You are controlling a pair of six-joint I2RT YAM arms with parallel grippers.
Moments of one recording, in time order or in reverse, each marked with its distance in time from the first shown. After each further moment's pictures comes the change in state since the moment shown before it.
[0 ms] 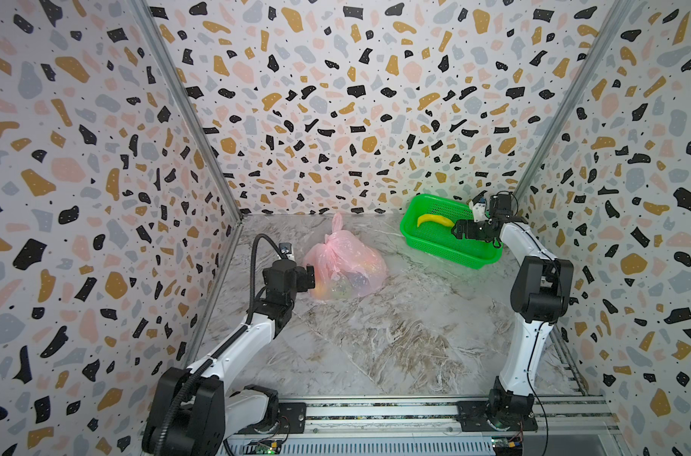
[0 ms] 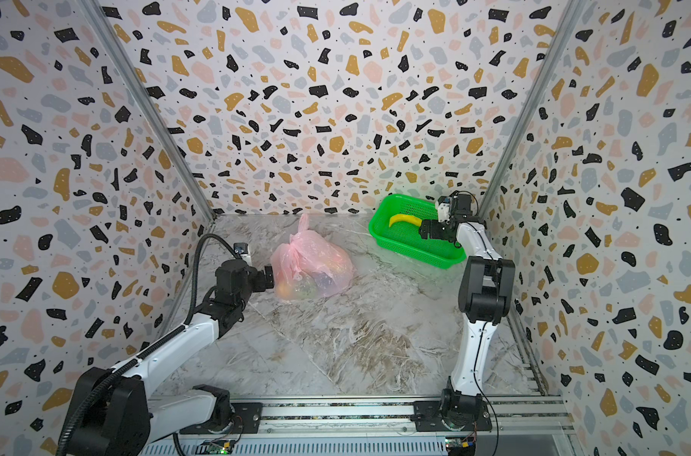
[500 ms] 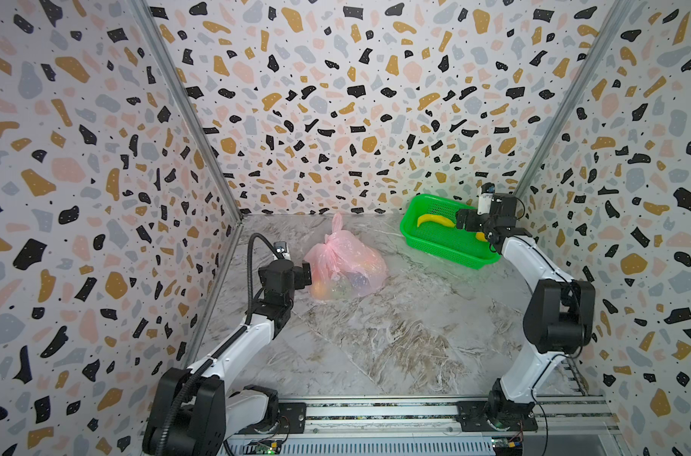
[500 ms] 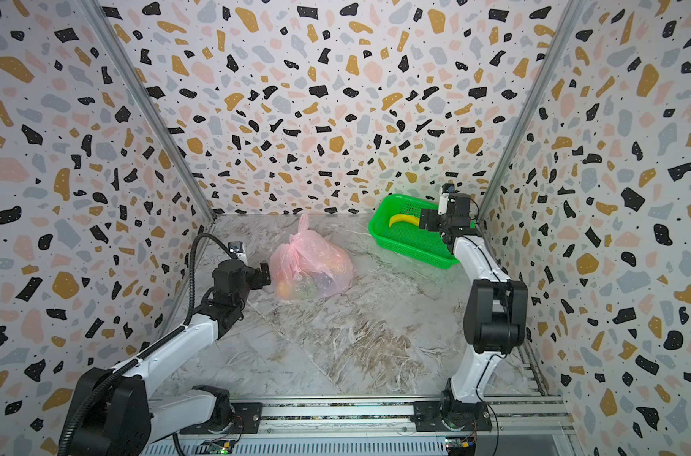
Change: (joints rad) left arm 0.018 -0.003 -0.015 0.060 -0.044 0.000; right arm 0.056 -0.252 -0.252 0.359 0.199 0.098
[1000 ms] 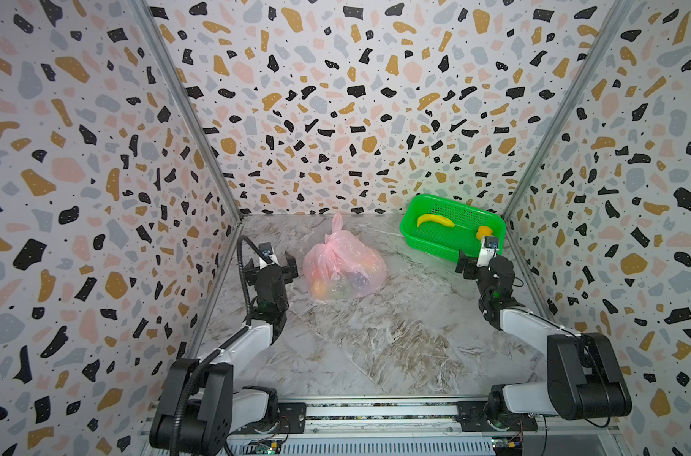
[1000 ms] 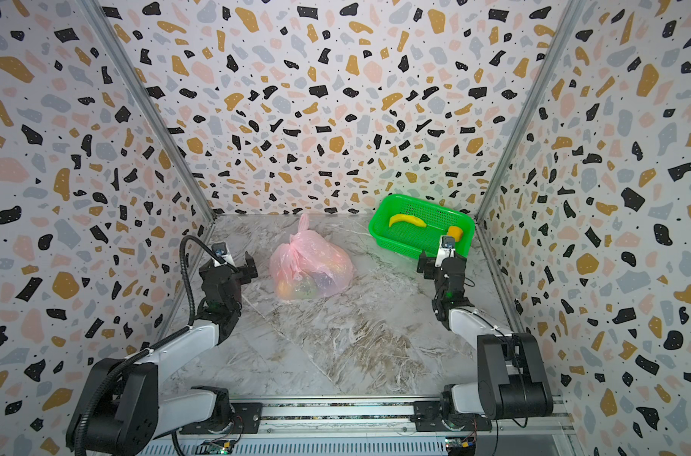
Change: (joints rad) left arm 0.096 0.042 -0.085 0.377 -0.109 0.101; right arm 0.124 -0.519 -0.923 0.691 0.294 0.006
